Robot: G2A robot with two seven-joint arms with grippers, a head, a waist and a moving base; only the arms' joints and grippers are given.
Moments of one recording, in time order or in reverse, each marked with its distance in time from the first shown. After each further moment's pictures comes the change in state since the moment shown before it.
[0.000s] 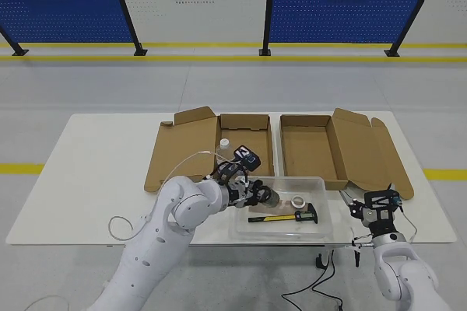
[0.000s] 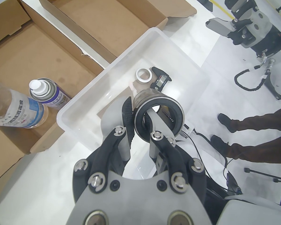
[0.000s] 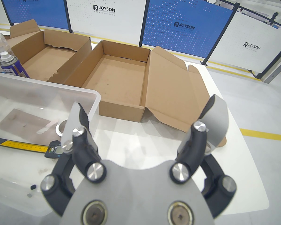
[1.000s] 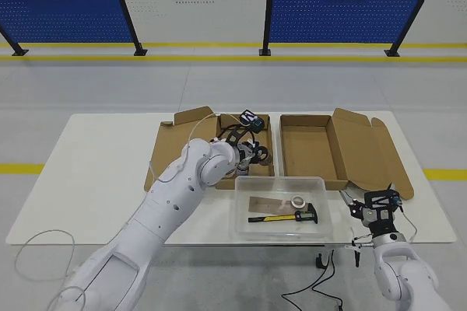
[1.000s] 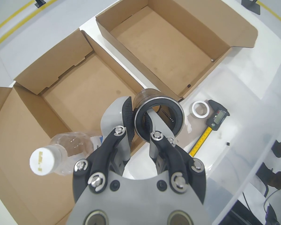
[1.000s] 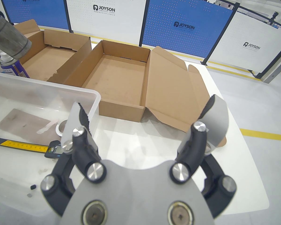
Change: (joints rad) left arm -0.450 -0.096 0.241 0.627 0.096 0.052 0.289; right arm 0.000 0.000 0.000 0.000 0.000 0.000 0.000
